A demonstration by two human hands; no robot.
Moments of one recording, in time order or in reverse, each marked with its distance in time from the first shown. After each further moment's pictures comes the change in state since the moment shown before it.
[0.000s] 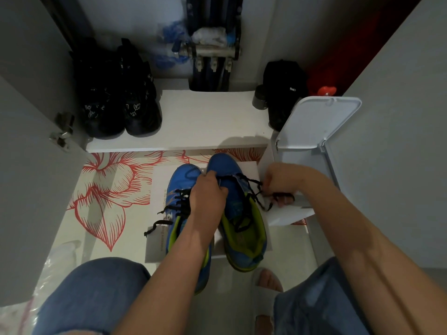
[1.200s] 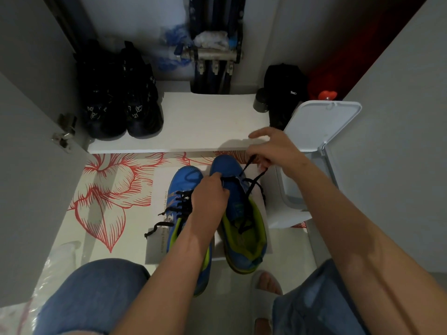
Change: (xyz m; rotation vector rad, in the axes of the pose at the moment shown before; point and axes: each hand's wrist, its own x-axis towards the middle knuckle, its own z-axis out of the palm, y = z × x) left_hand 0.001 0.004 -0.004 0.095 -0.040 0.071; right_hand 0.004 -0.025 -0.021 0.853 0.423 -0.278
